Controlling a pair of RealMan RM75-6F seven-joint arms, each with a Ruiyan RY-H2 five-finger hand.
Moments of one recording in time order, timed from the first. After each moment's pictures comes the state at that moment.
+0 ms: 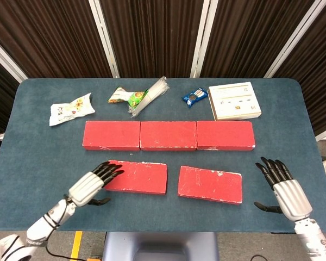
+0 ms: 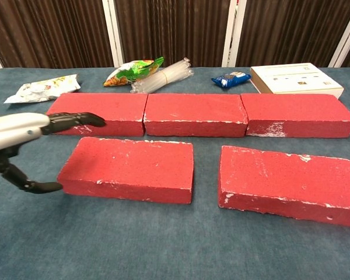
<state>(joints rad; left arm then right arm) -0.56 -1.38 0.05 -1.44 1.78 1.13 -0.22 0.15 -1.13 -0.05 -1.57 -1.69 1.46 0.06</state>
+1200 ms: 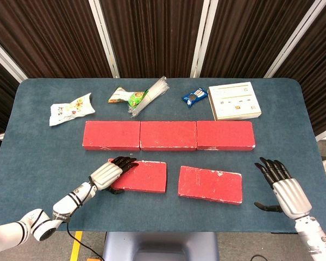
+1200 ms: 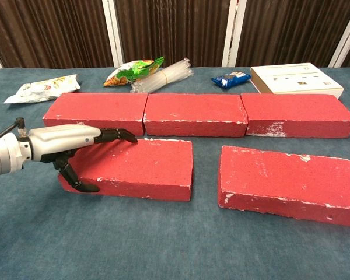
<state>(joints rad) -0.76 -1.53 0.03 -1.23 1.62 0.88 -0.28 0.17 -1.11 -0.05 -1.58 -1.68 1.41 0.09</state>
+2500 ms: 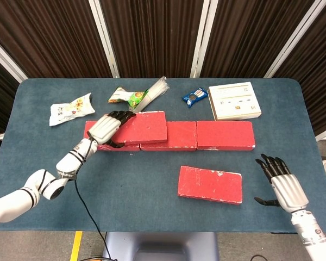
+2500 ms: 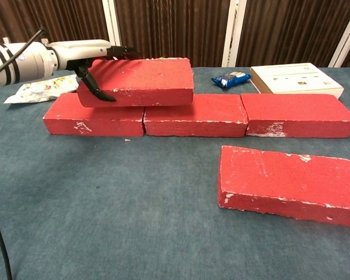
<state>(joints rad) -0.99 -1.51 -0.15 -0.98 1.51 0.75 -0.42 0.19 -1.13 -0.01 -1.59 -1.57 1.32 0.00</state>
